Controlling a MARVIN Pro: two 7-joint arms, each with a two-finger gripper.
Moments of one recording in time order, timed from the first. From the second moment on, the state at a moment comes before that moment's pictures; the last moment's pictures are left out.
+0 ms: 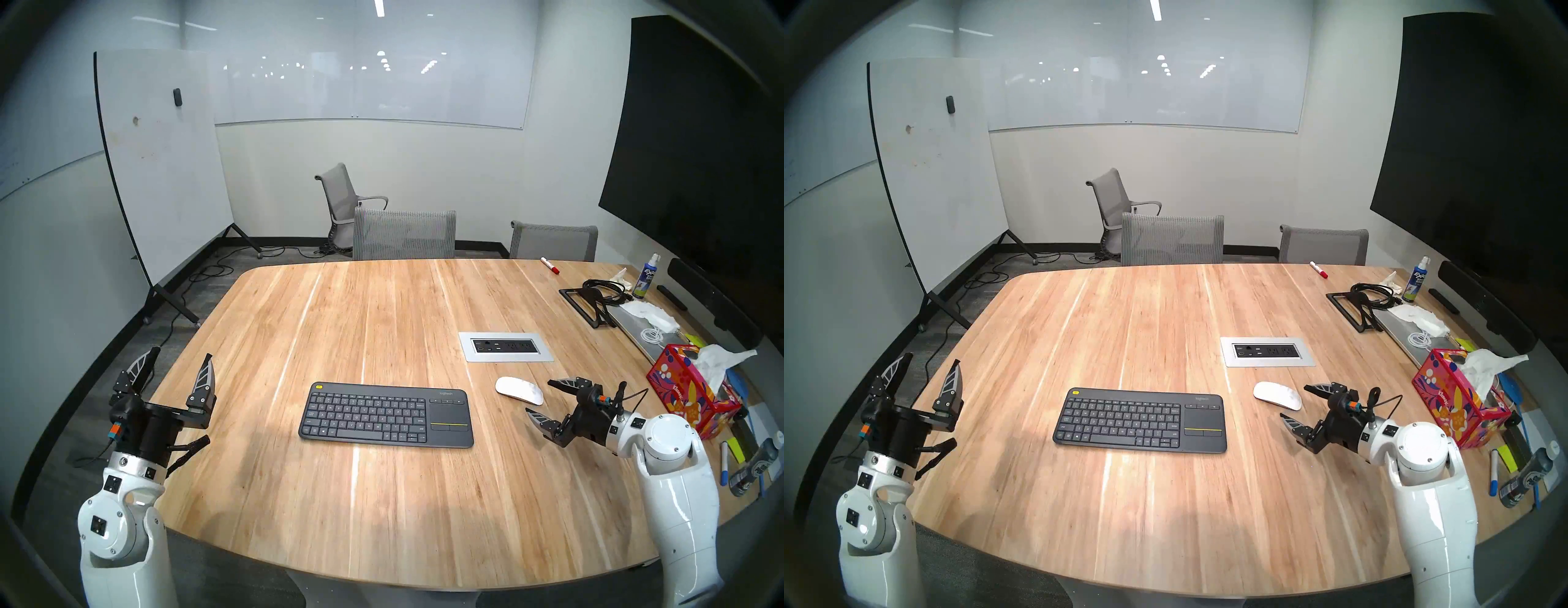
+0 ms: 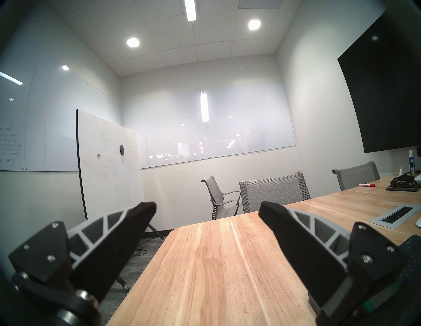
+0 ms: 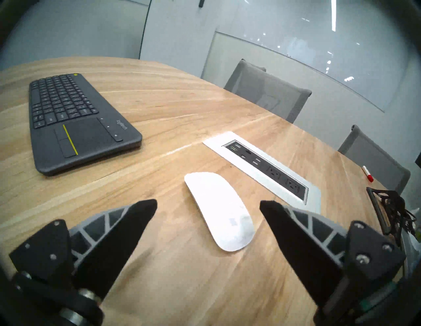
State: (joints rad) left arm 2.10 -1.60 -2.09 -2.09 -0.21 -0.29 -0.45; right arm -1.71 -1.11 1.86 -1.57 -0.06 -0.04 0.89
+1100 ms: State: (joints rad) left arm 2.09 -1.62 -2.10 -2.09 -0.20 -0.28 -0.46; right arm -1.54 -1.05 1.77 -1.38 -0.06 -0.09 1.02
